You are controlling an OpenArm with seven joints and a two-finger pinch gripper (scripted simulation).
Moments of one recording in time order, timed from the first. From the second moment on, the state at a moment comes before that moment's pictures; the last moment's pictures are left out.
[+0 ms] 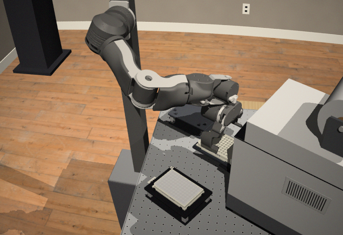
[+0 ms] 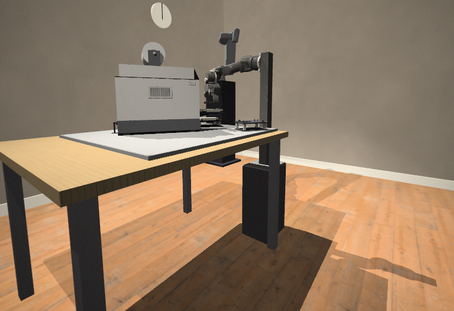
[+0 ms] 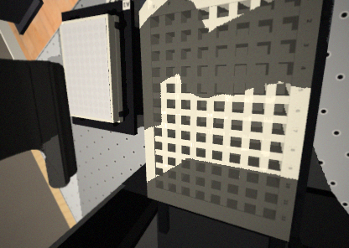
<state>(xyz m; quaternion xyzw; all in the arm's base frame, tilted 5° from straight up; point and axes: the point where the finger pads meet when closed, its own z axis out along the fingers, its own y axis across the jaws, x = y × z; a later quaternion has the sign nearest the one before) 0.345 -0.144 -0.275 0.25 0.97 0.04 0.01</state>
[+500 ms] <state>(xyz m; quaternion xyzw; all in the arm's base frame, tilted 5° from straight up) 0.344 -0.147 -0.235 0.25 0.97 0.04 0.01</state>
